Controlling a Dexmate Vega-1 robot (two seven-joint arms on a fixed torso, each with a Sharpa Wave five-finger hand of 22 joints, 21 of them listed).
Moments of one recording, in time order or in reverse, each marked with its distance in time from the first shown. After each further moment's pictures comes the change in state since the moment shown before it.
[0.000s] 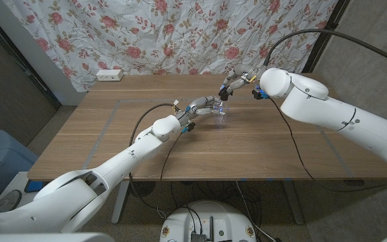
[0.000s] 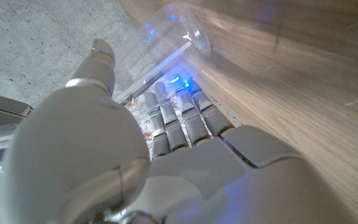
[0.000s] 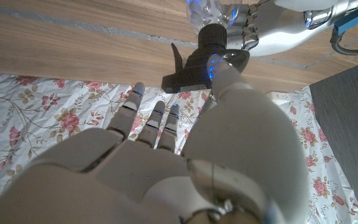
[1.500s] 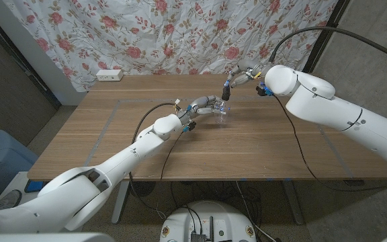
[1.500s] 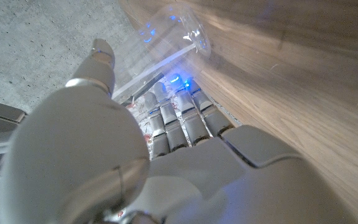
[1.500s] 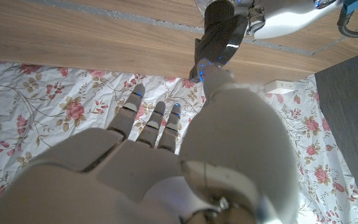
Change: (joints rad) left arm -0.025 -0.019 0.009 0.040 0.004 -0.010 -0.012; left_hand 0.000 0.000 0.000 0.000 0.003 0.000 0.000 0.000 -0.009 0.000 0.000 -0.003 0.000 0.009 -0.002 -0.008 0.005 0.000 0.000 0.000 0.000; right arm -0.035 -0.011 0.059 0.004 0.001 0.043 -0.012; right_hand 0.060 0.024 0.003 -0.003 0.012 0.003 -0.019 -0.014 -0.029 0.005 -0.013 -0.005 0.000 -0.020 -0.005 0.011 0.023 -0.043 0.014 -0.004 0.000
